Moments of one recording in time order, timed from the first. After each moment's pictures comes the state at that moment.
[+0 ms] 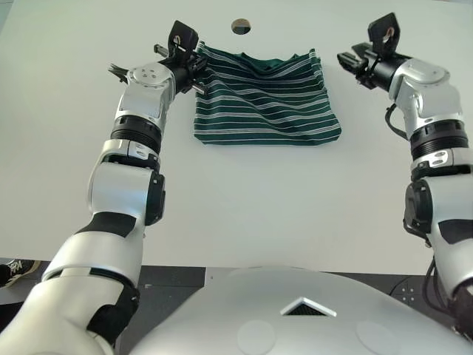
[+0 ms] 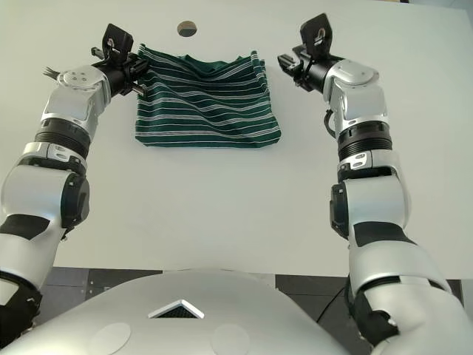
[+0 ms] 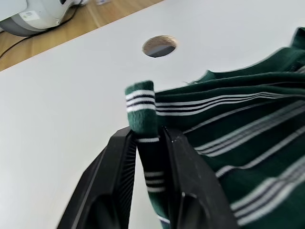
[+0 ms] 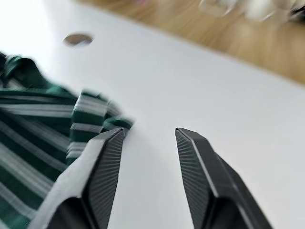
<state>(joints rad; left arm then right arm) -0.84 0.32 -0.10 1.10 -0.02 0.09 -0.40 -0.80 -0.38 0.08 0.89 0.11 0.17 0.53</state>
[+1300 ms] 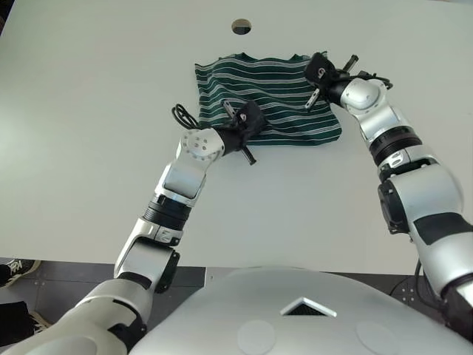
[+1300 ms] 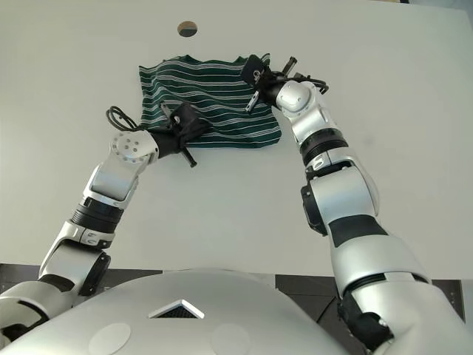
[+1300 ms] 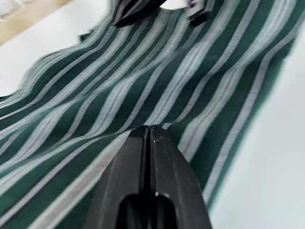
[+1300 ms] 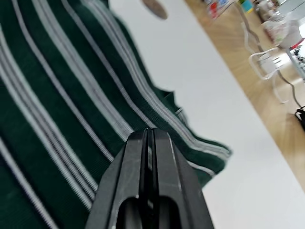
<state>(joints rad) -0.27 0.27 -0.37 0.11 0.09 0.35 -0.61 -0.85 -0.23 0.32 1.19 -0.34 -0.22 0.40</state>
